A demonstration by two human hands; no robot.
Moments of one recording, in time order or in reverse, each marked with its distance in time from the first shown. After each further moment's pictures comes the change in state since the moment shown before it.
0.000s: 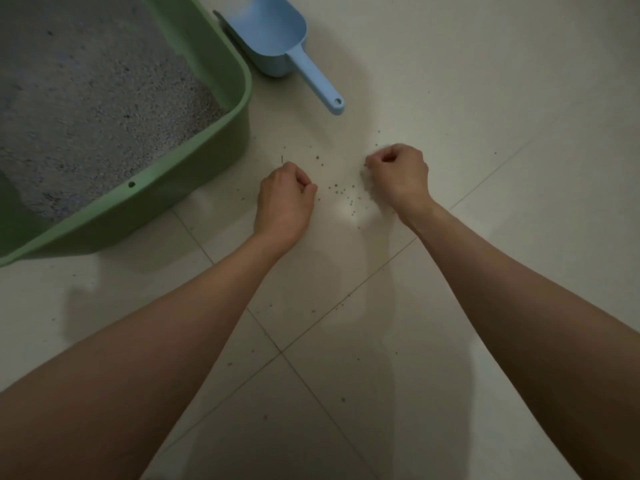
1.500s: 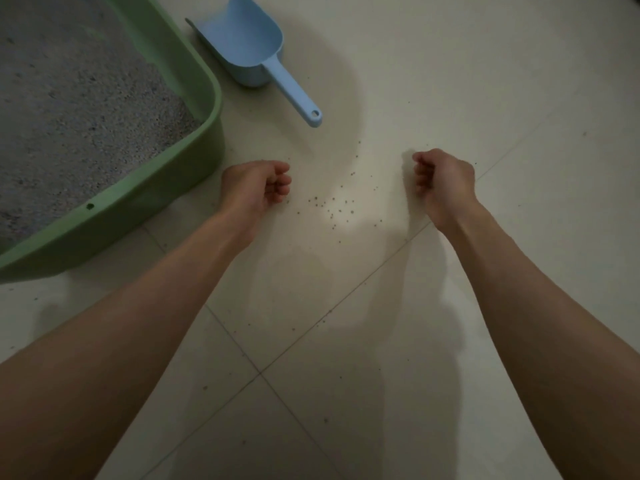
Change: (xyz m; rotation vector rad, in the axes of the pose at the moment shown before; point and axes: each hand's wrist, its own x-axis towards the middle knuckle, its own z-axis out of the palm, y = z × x) left_hand 0.029 0.009 -0.012 -0.870 -0.137 -0.379; right_hand 0.029 0.025 -0.059 0.683 0.095 0.276
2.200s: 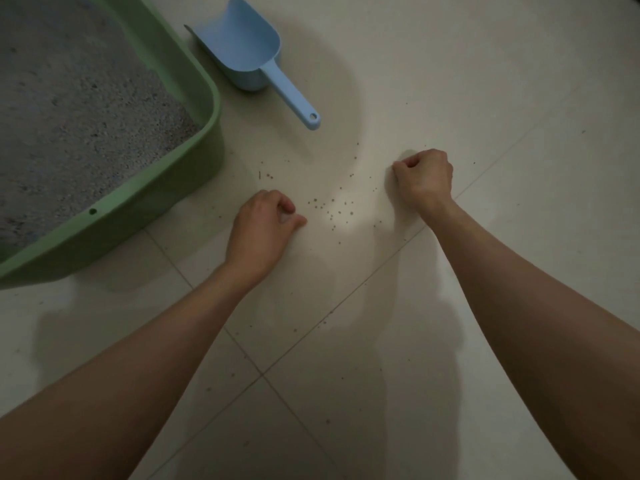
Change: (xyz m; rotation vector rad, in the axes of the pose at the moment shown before) left_hand -0.020 -0.037 -0.008 0.955 0.050 0.490; right_hand -0.001 0.004 0.019 -0.920 0.086 -0.315
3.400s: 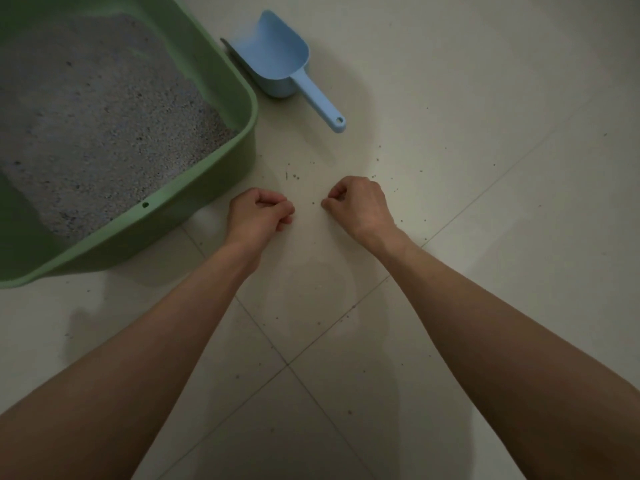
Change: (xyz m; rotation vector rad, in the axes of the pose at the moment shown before) left_hand 0.001 -0.012 -0.031 -0.689 0.026 -0.427; right_hand -0.061 -0.038 0.060 -0.101 -0.285 -0.346
